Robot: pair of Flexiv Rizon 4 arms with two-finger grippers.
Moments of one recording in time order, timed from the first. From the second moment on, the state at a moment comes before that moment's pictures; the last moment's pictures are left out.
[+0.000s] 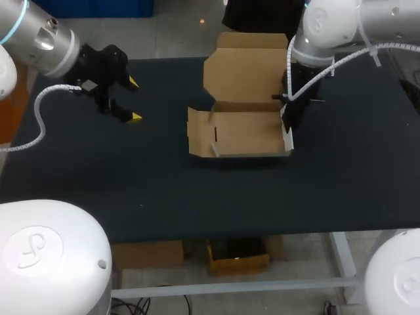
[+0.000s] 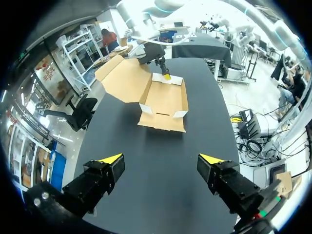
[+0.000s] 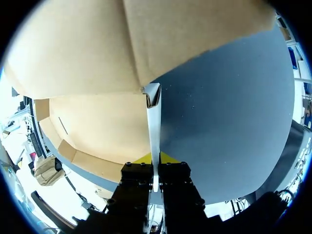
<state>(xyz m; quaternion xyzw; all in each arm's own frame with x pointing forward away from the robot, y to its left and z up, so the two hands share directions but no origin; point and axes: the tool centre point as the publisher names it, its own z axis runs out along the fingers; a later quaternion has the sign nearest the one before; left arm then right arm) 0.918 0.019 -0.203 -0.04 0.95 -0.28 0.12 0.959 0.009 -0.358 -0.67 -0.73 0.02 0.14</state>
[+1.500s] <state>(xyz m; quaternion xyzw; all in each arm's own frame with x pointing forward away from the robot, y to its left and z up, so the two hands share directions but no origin) 0.941 0.031 -0.231 -0.02 0.94 -0.31 0.12 0.936 0.025 -0.395 -0.66 -0.72 0.09 0.18</state>
